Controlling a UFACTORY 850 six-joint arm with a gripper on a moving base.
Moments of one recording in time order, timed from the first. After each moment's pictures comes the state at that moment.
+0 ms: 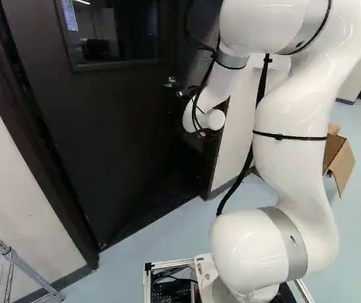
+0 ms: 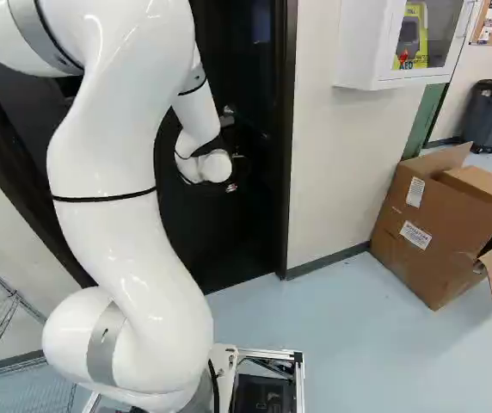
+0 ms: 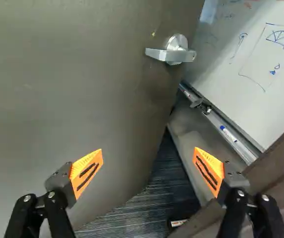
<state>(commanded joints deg) -1.0 -18.7 -44.8 -17.7 49.5 0.0</state>
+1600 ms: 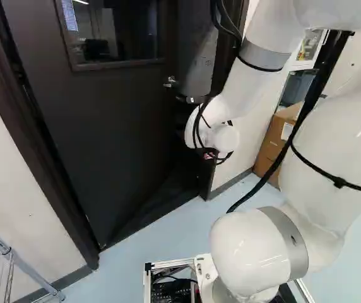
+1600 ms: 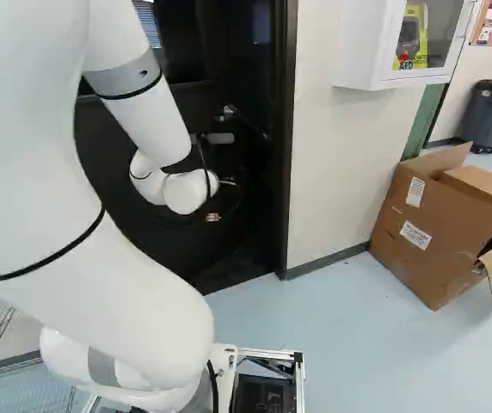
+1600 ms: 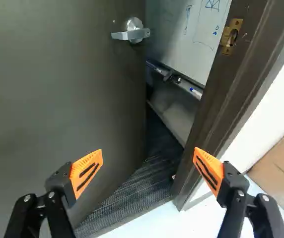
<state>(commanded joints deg) 2.2 3.7 -20.2 -0.1 47.1 0.0</state>
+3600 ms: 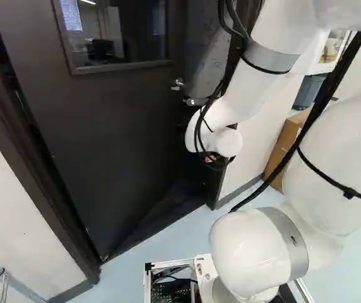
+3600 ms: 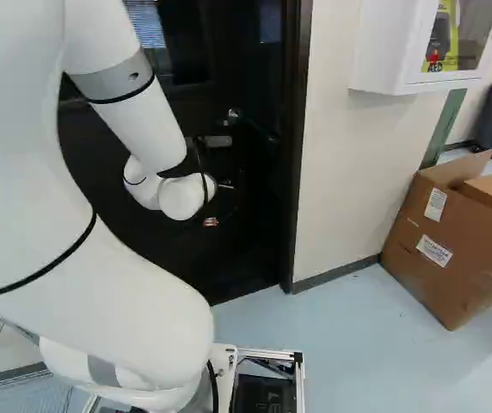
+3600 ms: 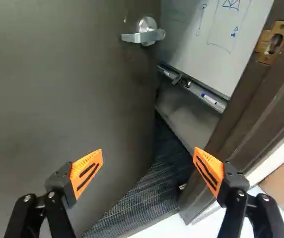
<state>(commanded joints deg) 2.4 5.2 -18.7 -0.1 47.1 0.0</state>
